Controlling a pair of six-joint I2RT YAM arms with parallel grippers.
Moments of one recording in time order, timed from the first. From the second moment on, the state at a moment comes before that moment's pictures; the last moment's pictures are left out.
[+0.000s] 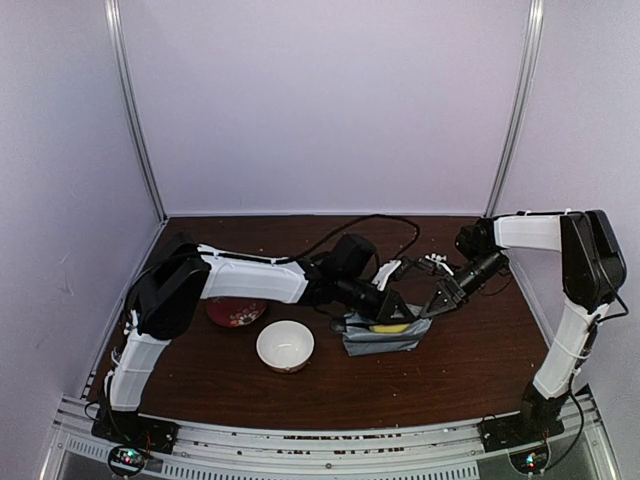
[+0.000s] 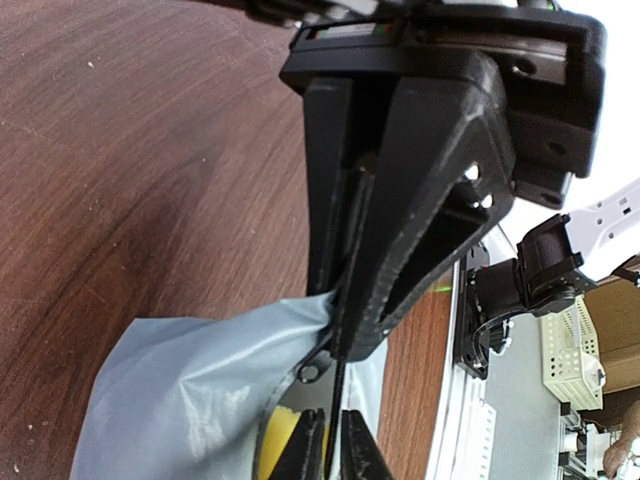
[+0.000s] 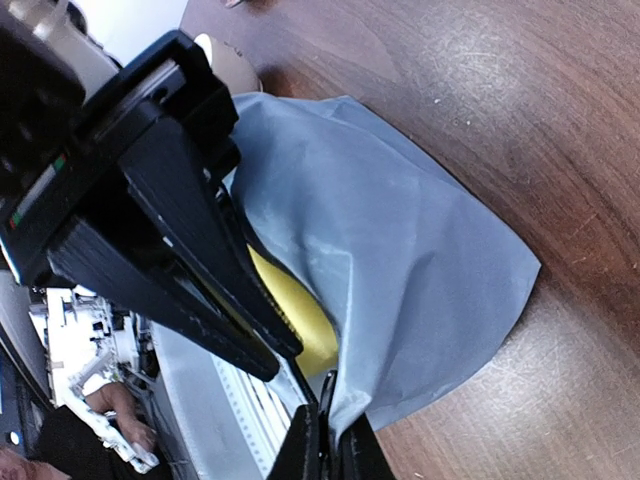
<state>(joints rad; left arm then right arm) -1.02 2.30 1.73 -0.01 0.61 -0.48 0.20 1.81 1.21 -1.11 -0.93 -0.51</state>
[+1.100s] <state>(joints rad) -1.05 2.33 1.83 -0.08 0.58 -0.38 0.21 1.81 1.22 -1.22 -0.99 -0.64</state>
